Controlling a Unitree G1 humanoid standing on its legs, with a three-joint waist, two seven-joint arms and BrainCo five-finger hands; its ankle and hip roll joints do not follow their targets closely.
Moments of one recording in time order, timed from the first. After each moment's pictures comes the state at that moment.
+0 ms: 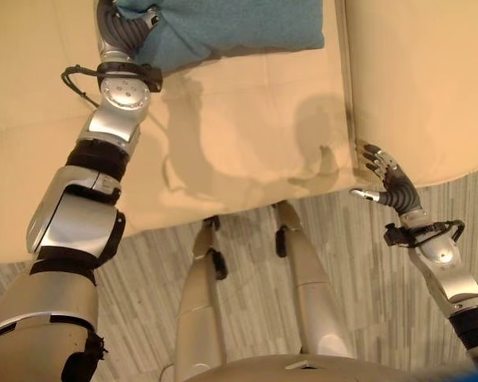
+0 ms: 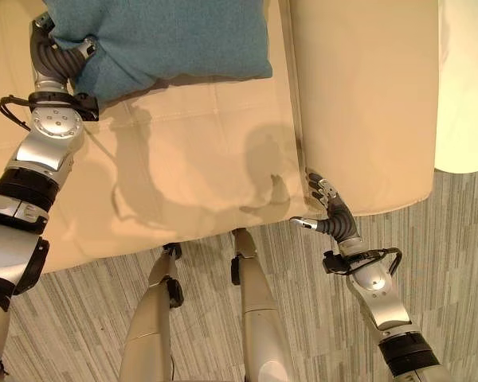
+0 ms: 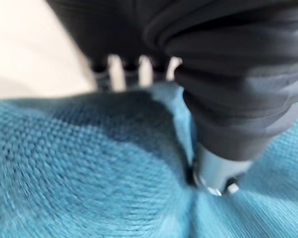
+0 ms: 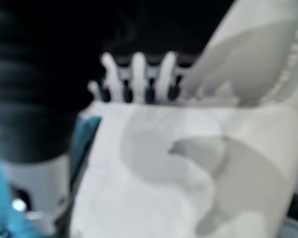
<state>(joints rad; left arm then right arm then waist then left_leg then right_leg) -1.18 0.68 -0.41 0.85 -0.32 -0.16 0.49 -0.09 -0.65 0.17 0.10 0.33 -0.30 -0.04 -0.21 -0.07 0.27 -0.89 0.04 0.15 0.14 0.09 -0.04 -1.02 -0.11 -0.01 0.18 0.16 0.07</state>
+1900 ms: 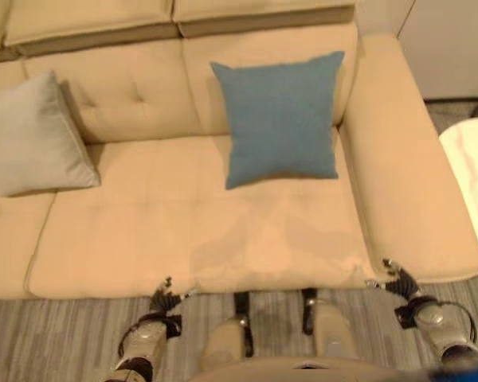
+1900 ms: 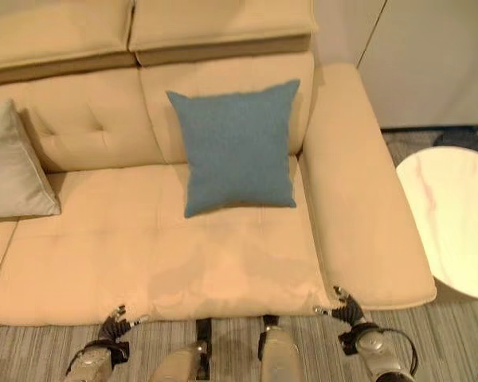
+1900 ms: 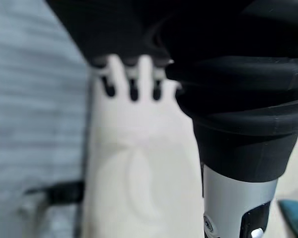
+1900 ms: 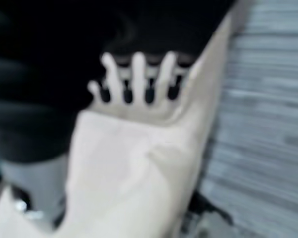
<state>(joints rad) 0.00 0.26 -0.11 1.11 -0.31 -0.18 0.10 -0.01 -0.47 0.21 0.98 0.09 -0.17 -0.02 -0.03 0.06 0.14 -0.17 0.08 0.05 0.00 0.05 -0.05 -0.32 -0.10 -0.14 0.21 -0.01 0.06</state>
